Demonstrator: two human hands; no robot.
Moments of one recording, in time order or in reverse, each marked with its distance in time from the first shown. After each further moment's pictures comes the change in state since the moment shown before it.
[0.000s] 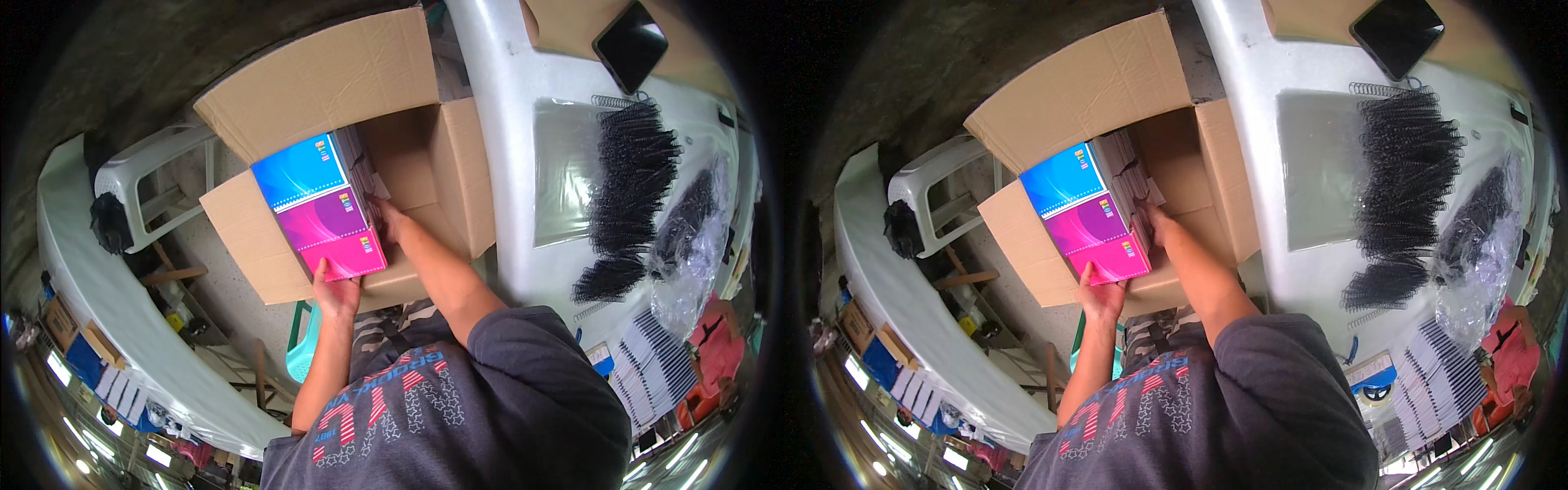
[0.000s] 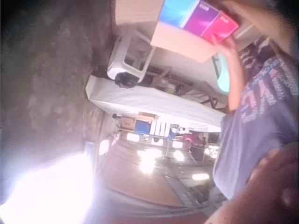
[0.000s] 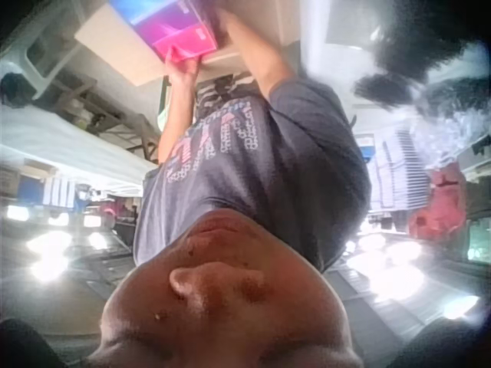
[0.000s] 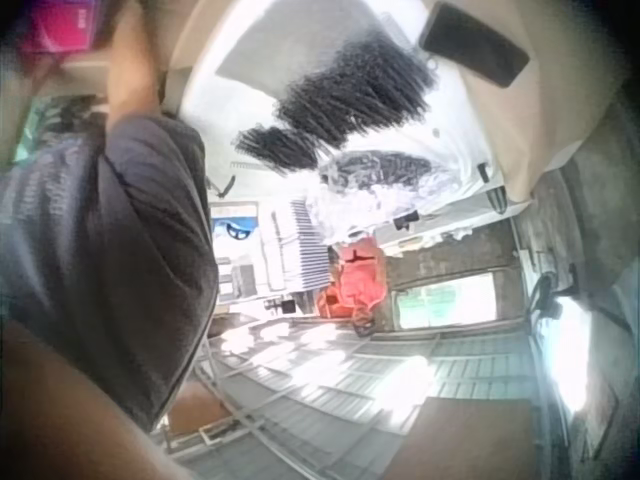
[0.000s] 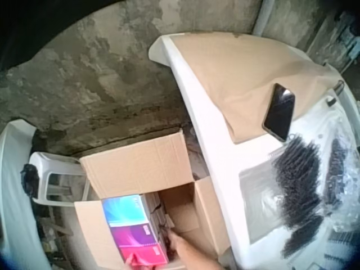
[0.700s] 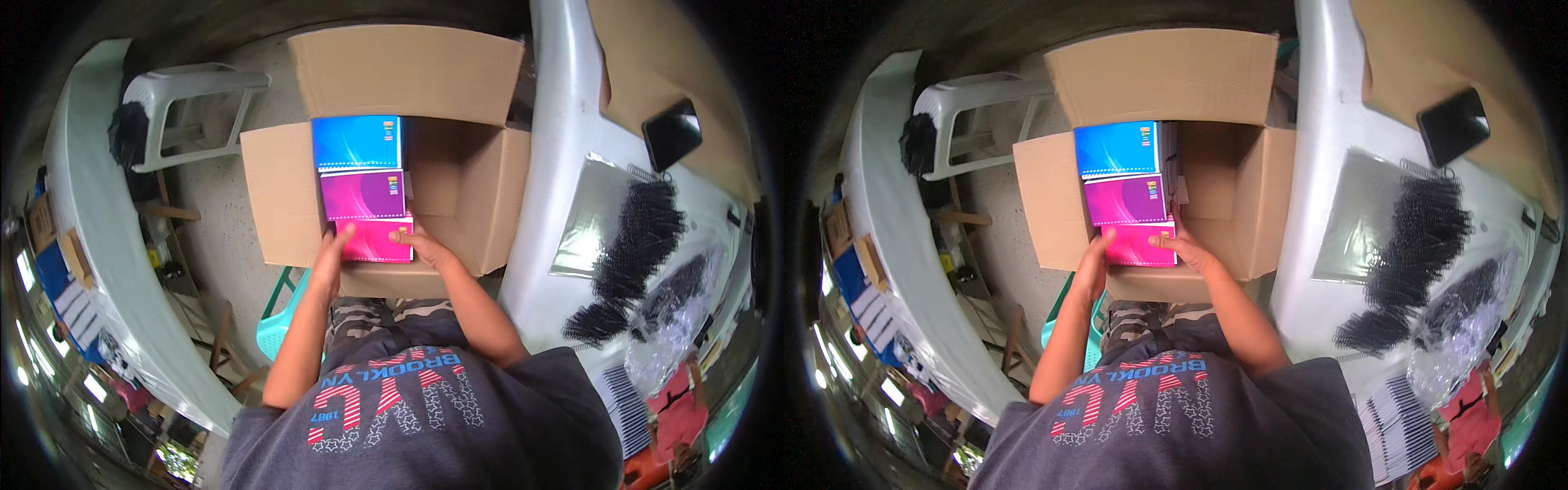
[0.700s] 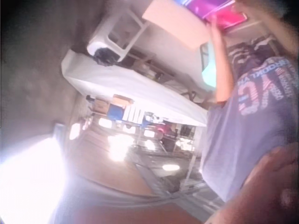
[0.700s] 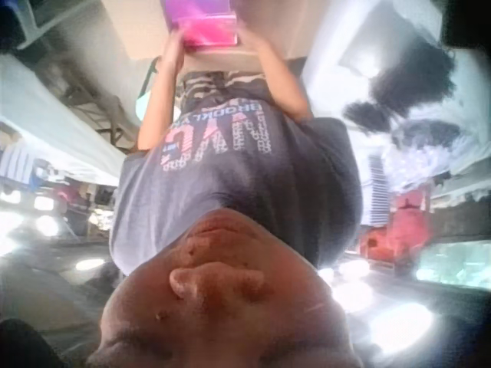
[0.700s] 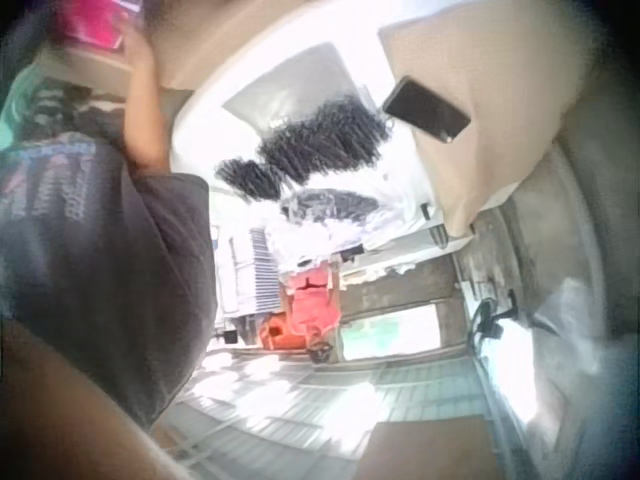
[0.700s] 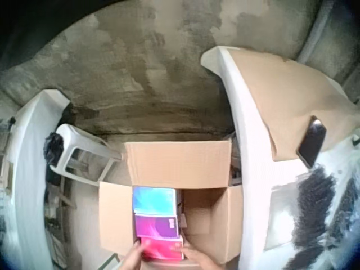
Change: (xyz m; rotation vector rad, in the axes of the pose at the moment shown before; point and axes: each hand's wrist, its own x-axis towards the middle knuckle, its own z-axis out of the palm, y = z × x) left_hand 0.004 0.042 -0.010 0.917 0.010 0.033; right_hand -0.081 0.040 -0.010 -0.679 -0.329 -0.769
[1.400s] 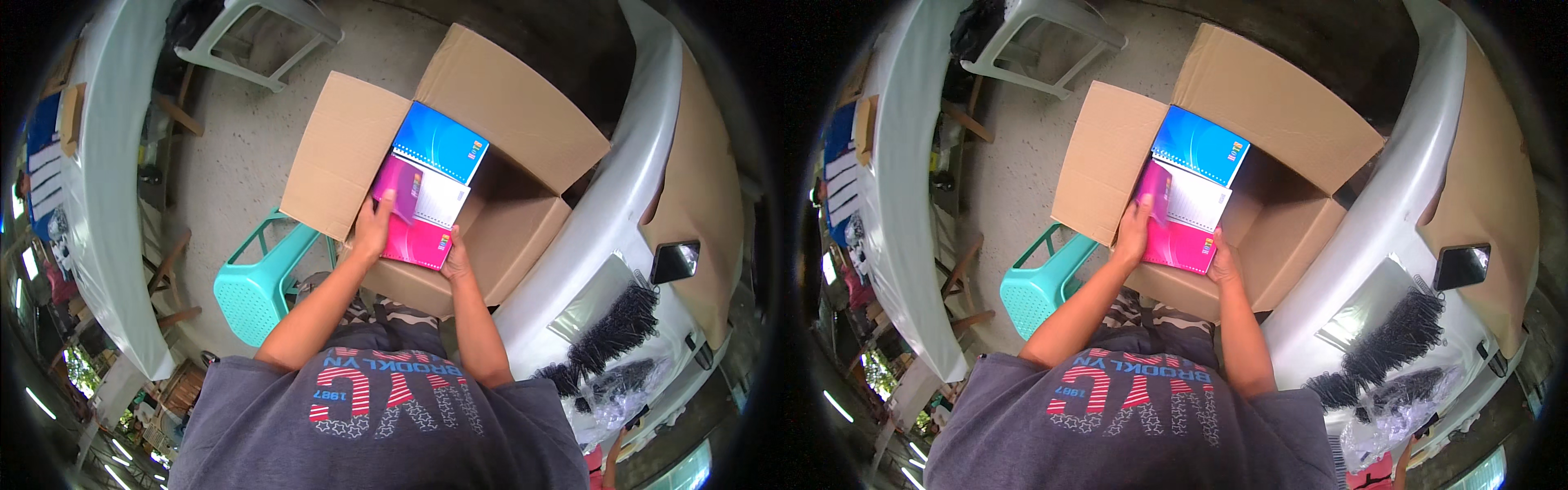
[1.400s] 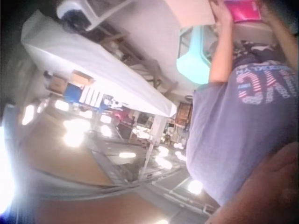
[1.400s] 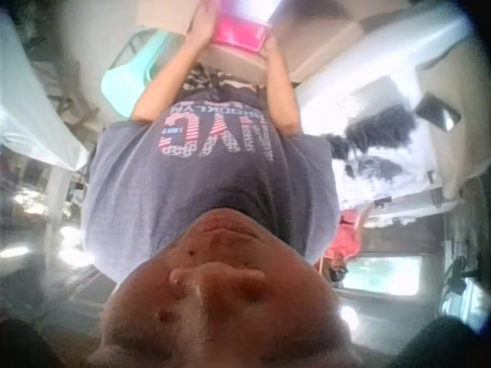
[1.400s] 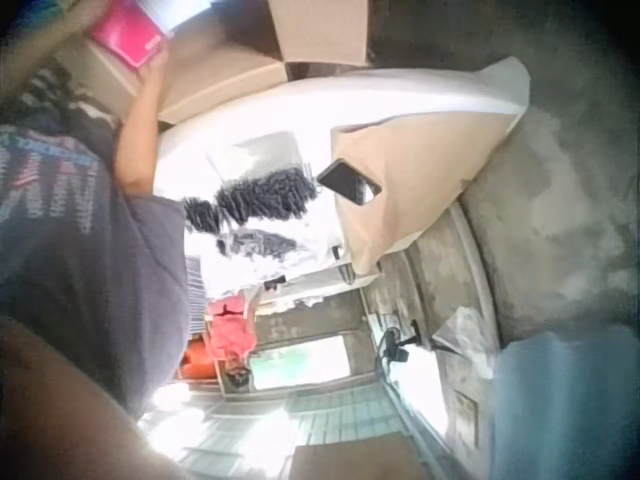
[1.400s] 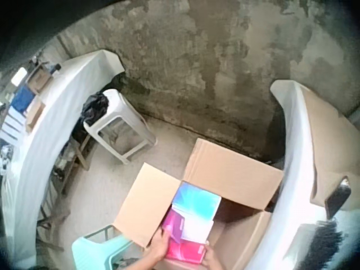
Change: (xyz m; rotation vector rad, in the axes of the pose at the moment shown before) left_hand 0.020 0.002 0.029 -0.027 0.316 0.366; right_hand 0.004 0.011 -0.022 0.448 0.091 0.091
